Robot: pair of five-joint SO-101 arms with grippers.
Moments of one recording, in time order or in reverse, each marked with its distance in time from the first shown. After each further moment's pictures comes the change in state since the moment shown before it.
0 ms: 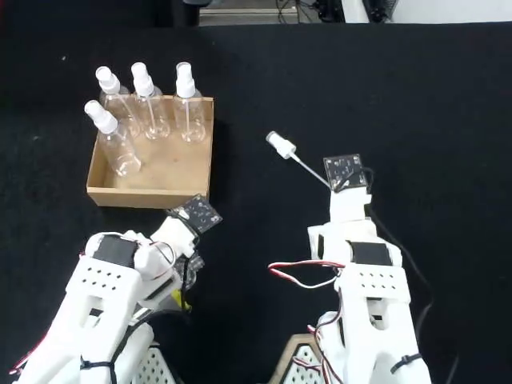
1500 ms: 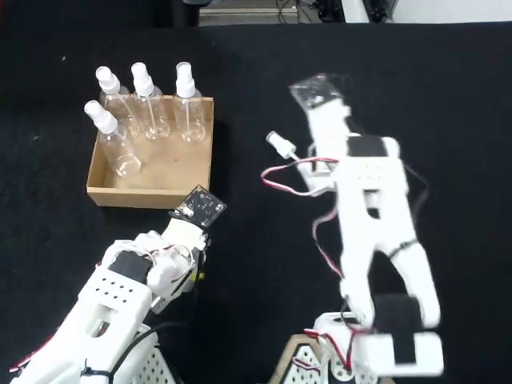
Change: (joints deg) left arm 7.6 -0.8 8.8 -19.3 17.9; right arm -6.2 42.8 -51.3 14.9 13.7
